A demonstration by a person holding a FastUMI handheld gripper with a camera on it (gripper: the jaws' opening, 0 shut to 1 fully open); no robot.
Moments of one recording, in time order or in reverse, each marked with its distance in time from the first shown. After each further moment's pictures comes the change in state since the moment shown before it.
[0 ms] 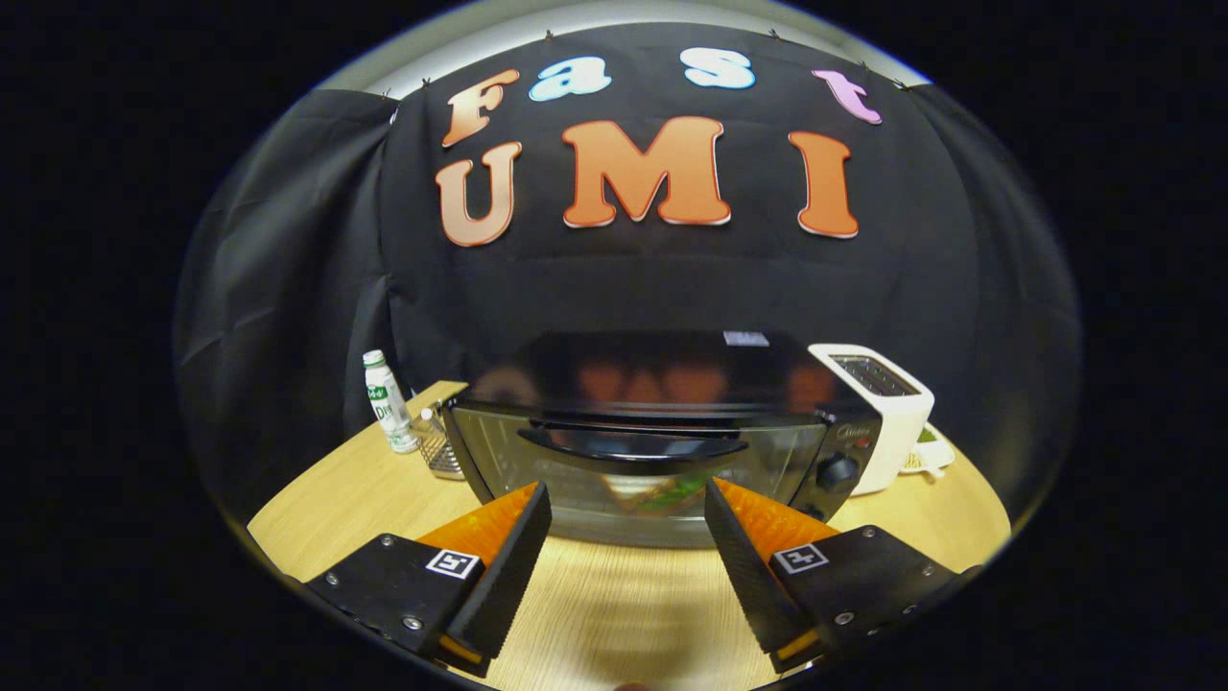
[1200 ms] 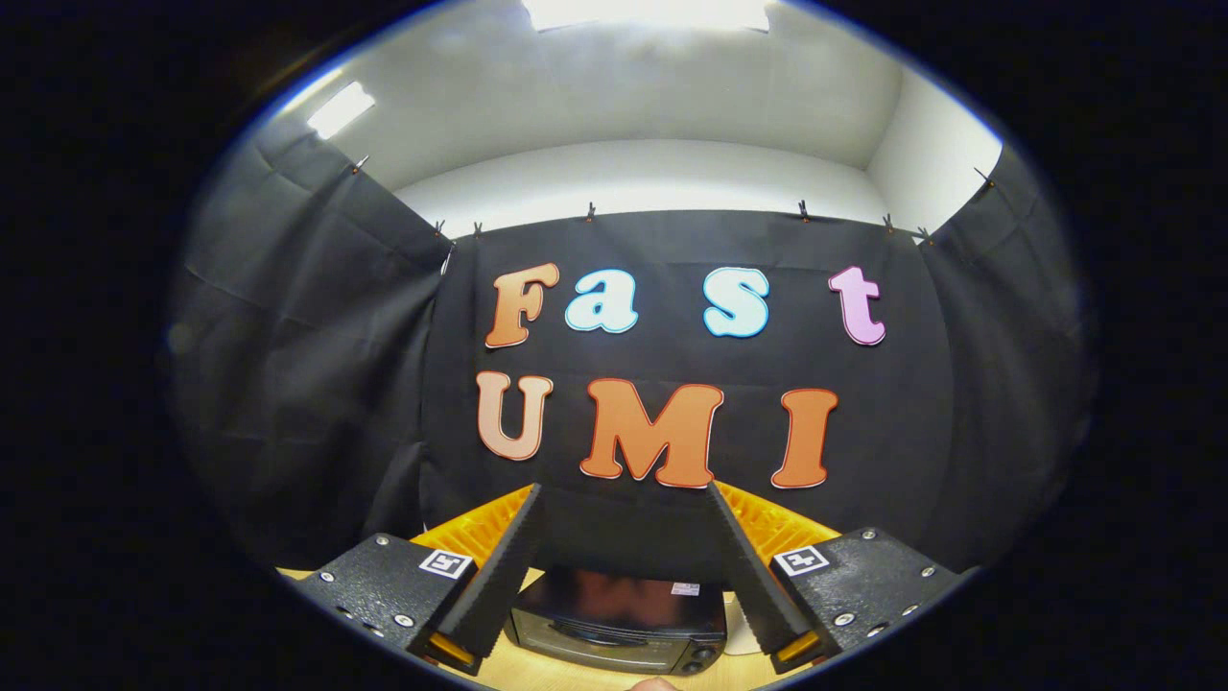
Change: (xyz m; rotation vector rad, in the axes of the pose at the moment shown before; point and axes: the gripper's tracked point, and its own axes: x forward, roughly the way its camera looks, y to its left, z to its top) arm -0.182 -0.022 0.286 -0.085 -0.518 0.054
